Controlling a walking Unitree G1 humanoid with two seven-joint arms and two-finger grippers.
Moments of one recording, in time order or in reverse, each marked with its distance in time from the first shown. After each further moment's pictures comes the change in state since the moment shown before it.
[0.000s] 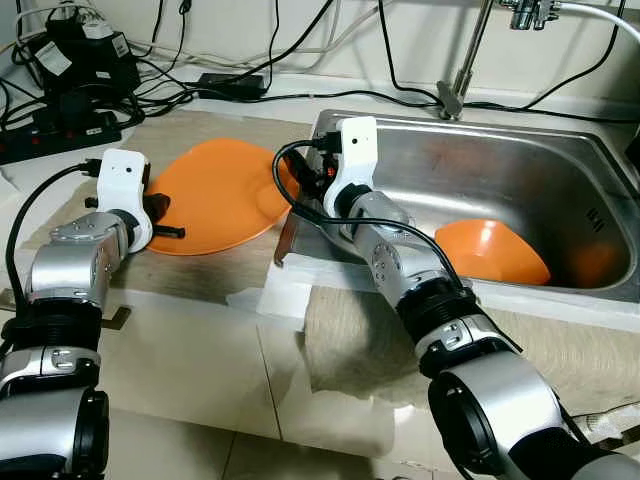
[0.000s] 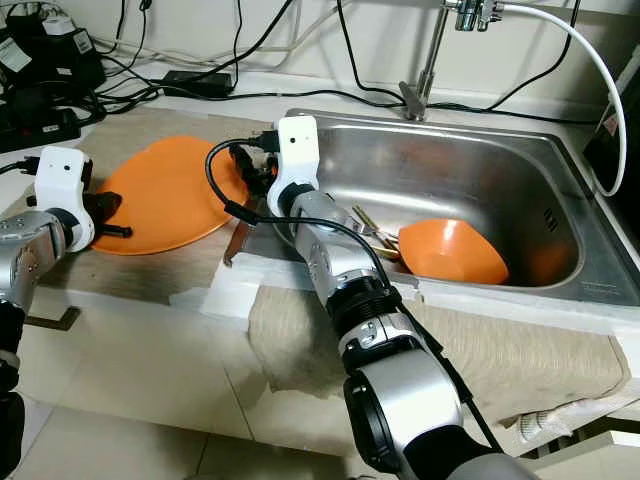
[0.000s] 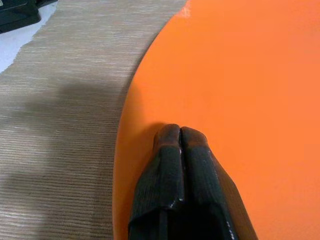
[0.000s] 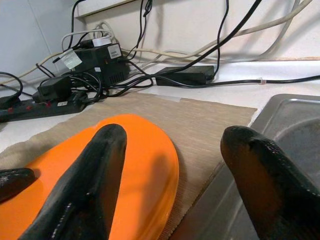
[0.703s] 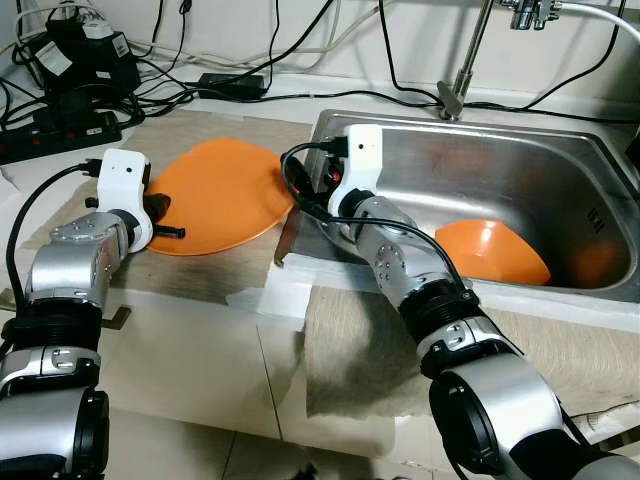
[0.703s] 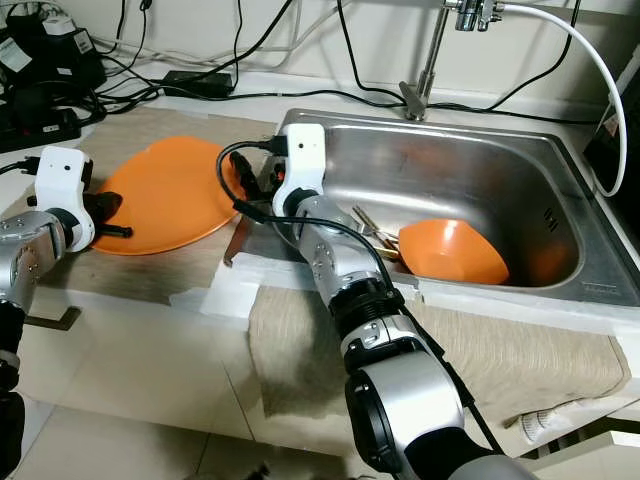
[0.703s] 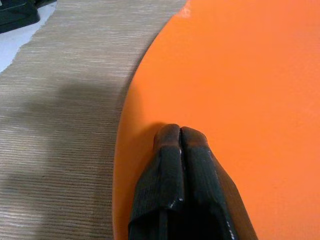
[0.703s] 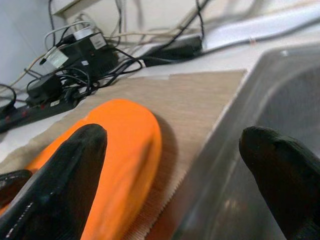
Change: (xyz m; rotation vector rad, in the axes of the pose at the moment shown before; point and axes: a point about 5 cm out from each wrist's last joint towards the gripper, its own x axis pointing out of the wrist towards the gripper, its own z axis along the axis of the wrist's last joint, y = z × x) left arm 0.000 0.000 0.000 0.002 0.001 -0.004; right arm -0.004 -0.012 -0.012 0.185 0.078 -0.060
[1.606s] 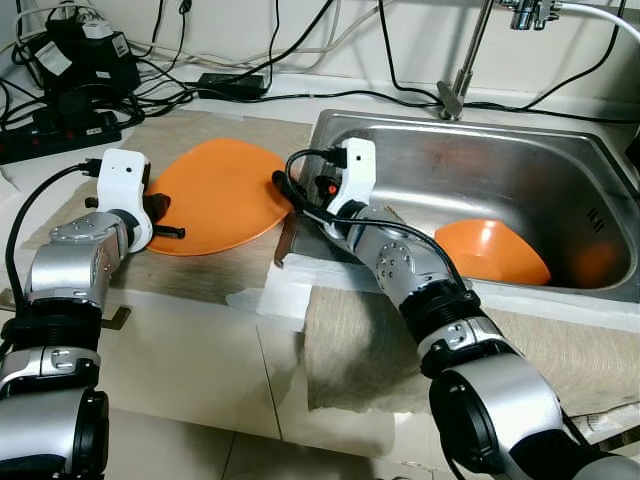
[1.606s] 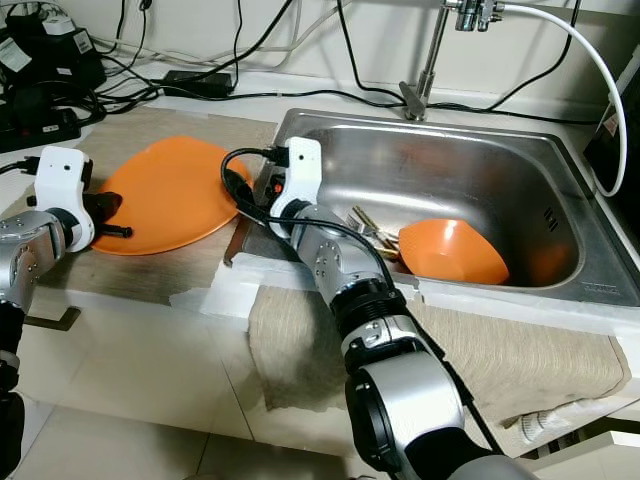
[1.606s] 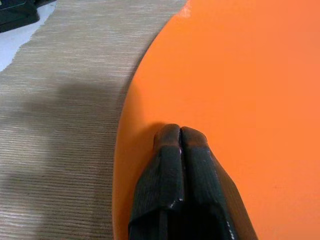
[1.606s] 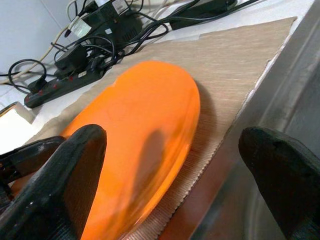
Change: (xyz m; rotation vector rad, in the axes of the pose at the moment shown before) left arm 0.000 0.000 0.000 0.000 0.002 -0.001; right arm 0.000 0.010 -0.014 0.085 0.128 0.104
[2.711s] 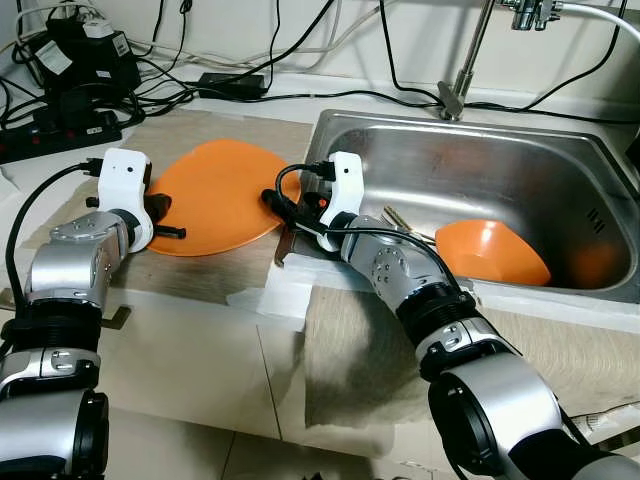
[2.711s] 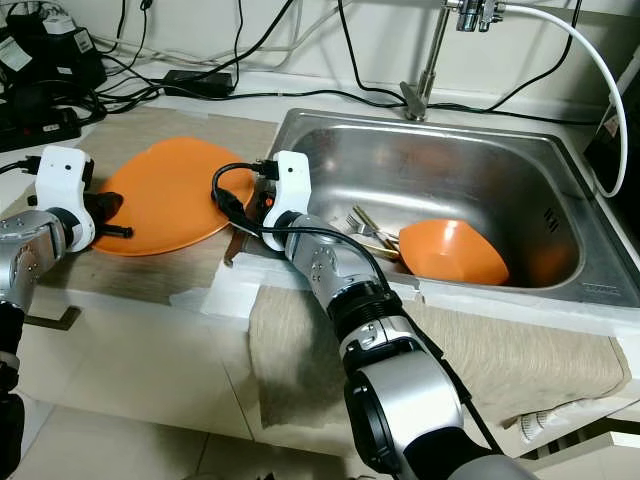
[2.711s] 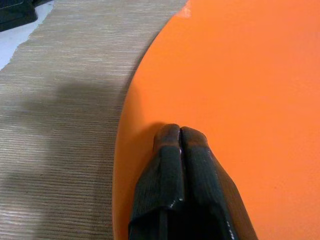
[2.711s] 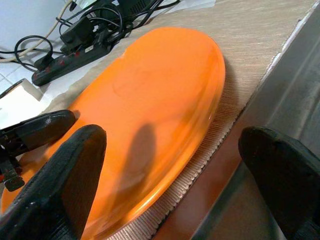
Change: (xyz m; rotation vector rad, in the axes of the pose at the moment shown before) left arm -0.001 -0.001 0.001 0.002 0.001 -0.003; right arm 0.001 0.003 -0.015 0.015 0.083 0.038
